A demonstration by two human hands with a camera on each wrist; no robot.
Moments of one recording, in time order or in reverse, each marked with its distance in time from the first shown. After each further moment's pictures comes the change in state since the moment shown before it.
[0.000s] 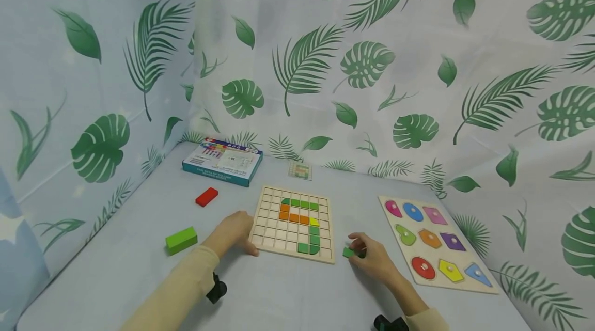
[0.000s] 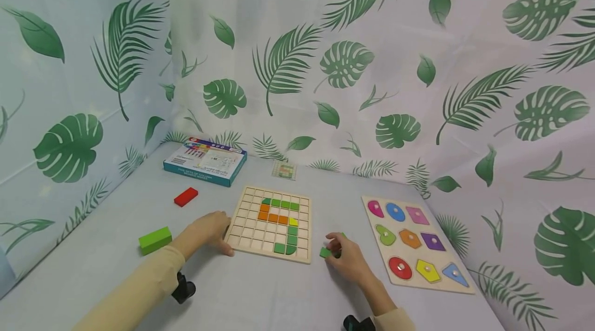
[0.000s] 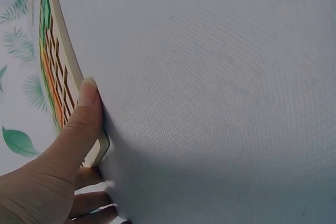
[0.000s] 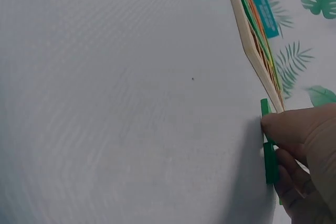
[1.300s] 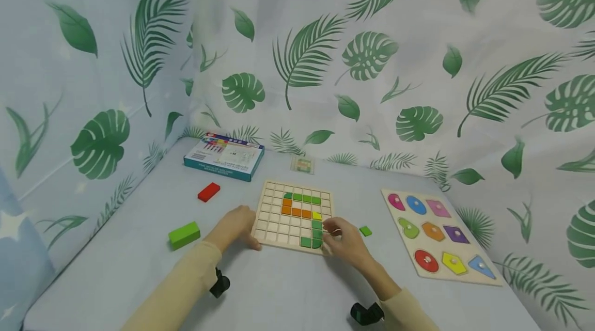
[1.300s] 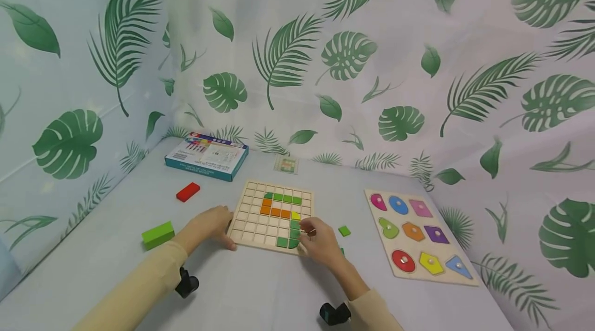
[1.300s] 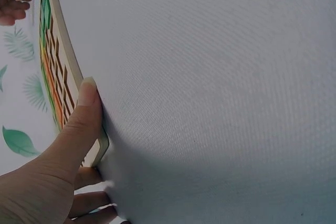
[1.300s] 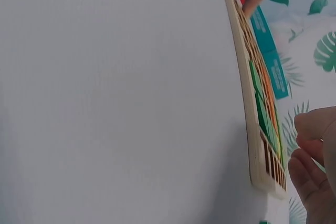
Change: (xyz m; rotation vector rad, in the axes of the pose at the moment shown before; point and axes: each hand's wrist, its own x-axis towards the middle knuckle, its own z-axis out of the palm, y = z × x) left_hand 0.007 0.000 0.000 0.043 -0.036 -0.007; right_hand 0.024 -0.059 0.032 0.135 0.067 -0.234
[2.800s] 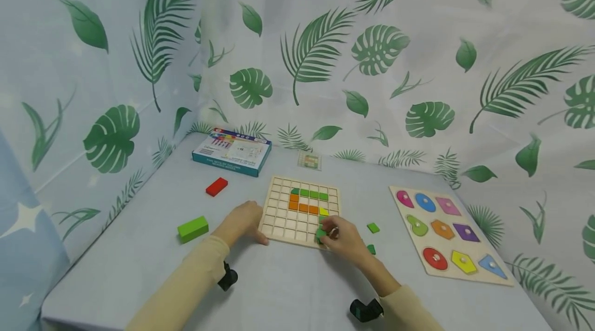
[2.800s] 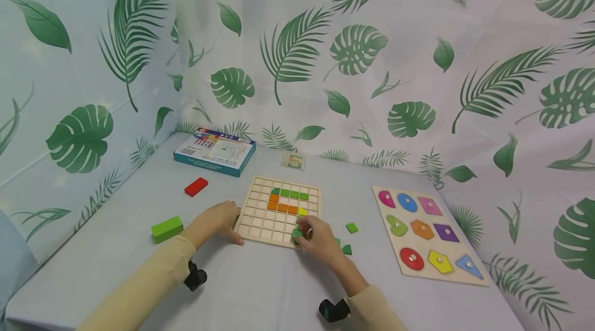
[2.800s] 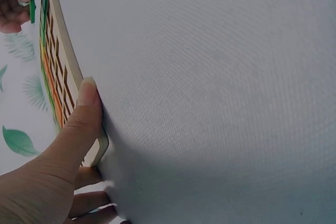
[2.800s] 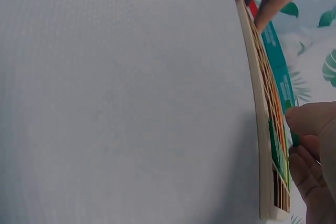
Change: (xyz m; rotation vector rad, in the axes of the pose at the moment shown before) left_hand 0.000 -0.001 -0.001 0.004 0.003 -0.019; right_hand 0.007 -0.006 0.014 0.015 -0.091 -0.030
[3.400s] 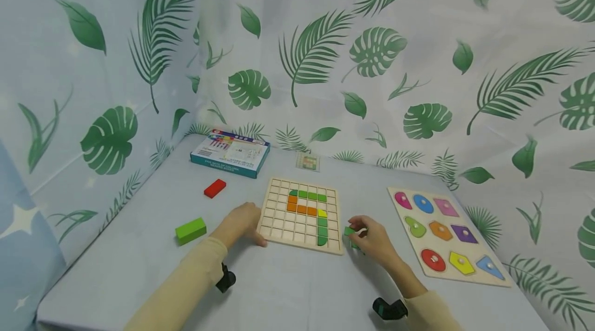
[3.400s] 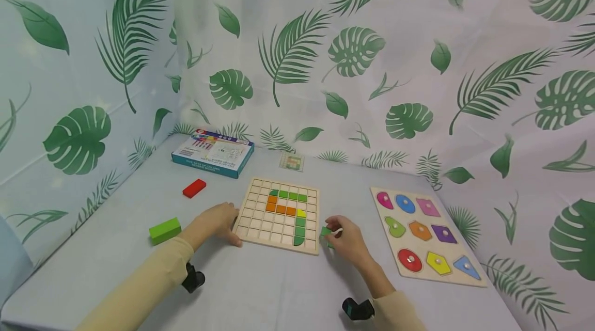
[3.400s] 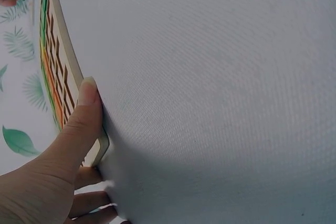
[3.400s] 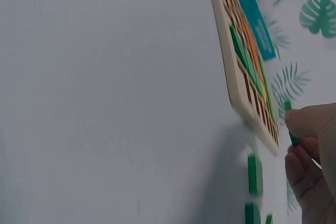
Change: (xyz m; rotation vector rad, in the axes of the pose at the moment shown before) left_hand 0.000 0.000 -0.002 -0.030 -0.018 -0.021; right_hand -0.020 0.036 -0.046 -0.077 0.107 0.149
